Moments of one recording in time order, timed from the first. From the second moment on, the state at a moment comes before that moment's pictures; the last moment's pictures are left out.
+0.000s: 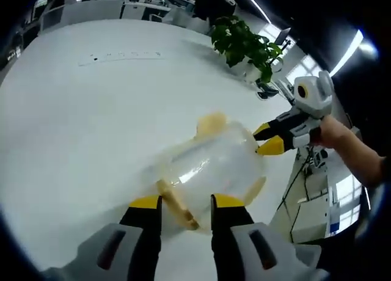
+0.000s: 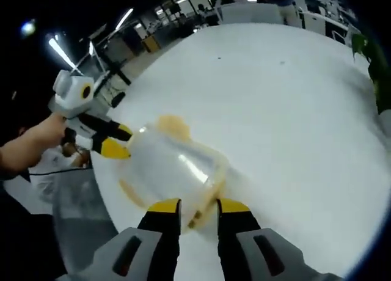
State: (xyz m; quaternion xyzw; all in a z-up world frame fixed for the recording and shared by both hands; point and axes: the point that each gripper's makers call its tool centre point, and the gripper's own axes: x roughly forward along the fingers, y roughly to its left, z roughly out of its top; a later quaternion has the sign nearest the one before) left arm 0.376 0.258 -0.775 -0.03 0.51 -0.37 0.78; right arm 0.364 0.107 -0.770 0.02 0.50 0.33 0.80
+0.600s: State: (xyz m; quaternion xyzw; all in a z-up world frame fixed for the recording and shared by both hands) left arm 0.381 0.256 -0.771 -0.03 0.51 -0.38 0.77; right arm 0.365 0.110 -0.773 0.05 0.51 0.32 0.80
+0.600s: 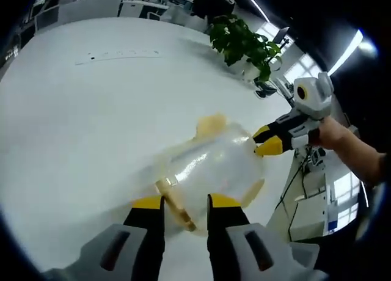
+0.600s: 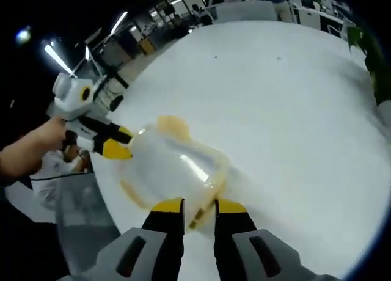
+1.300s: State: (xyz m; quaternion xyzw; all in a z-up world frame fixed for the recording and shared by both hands) left arm 0.378 0.271 -0.773 -0.02 0.51 -0.36 0.78; right arm 0.347 0.125 -0.770 0.06 0.52 0.31 0.79
